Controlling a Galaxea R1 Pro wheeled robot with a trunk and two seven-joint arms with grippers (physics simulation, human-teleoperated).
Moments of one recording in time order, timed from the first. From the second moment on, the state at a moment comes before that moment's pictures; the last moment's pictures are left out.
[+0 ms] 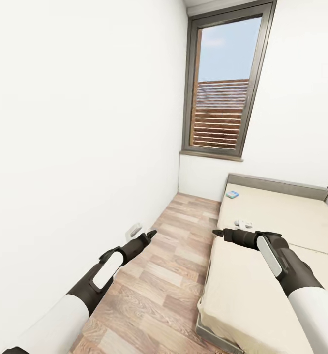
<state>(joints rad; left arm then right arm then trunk) -0.70 -0.02 -0.38 -0.77 1.10 0.26 -0.01 -0.72 -0.24 0.06 -0.95 -0.42 0.71 0.30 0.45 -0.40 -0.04</state>
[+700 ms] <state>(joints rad) -0.67 -0.02 -0.39 -0.77 1.11 0.26 -0.01 -0.71 -0.24 0.06 -0.98 -0.43 0.71 0.30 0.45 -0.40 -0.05</state>
